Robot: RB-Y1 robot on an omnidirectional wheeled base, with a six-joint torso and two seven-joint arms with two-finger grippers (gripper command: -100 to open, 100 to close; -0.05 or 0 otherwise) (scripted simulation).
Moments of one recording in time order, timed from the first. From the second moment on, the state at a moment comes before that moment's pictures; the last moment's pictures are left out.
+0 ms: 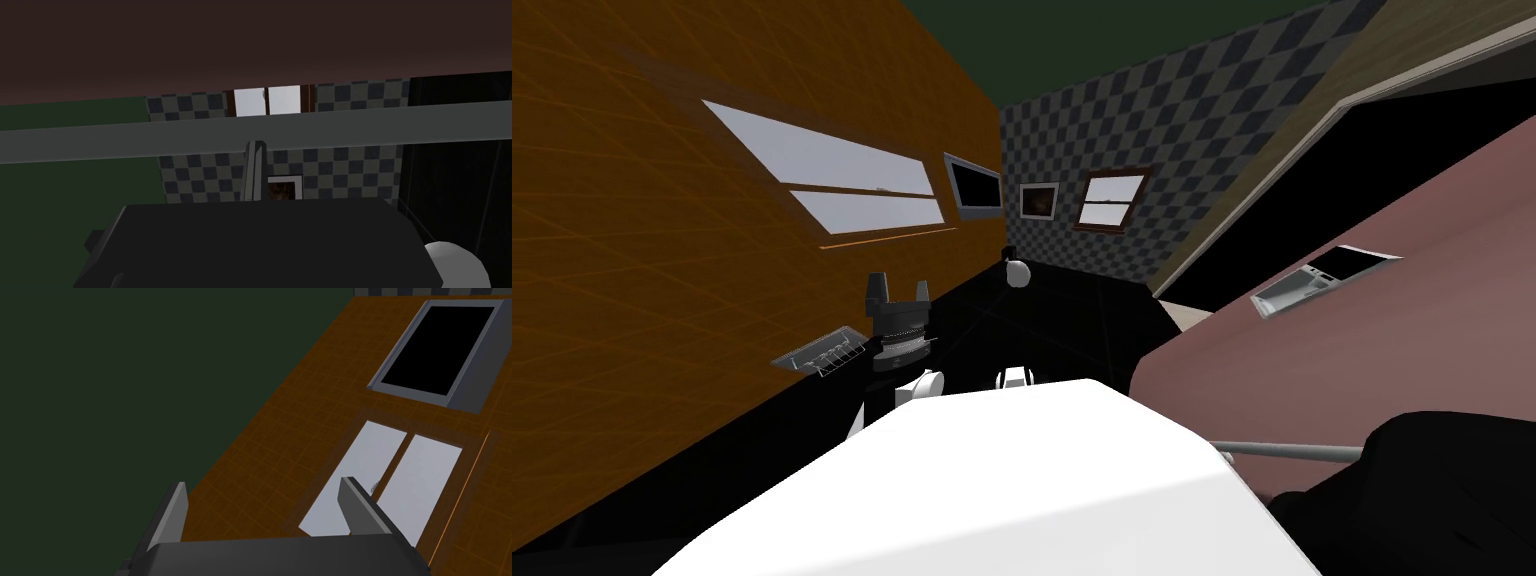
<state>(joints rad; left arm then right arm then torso) 0.51 0.01 -0.06 -2.33 0.00 -0.53 0.09 1.91 -0.50 -1.42 -1.82 -0.26 -0.38 1.42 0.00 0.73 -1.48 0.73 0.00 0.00</state>
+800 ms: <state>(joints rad) 0.51 0.01 -0.06 -2.33 0.00 -0.53 0.09 1.95 -0.46 -1.38 -1.77 -0.25 -0.27 1.39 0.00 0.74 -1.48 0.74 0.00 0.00</state>
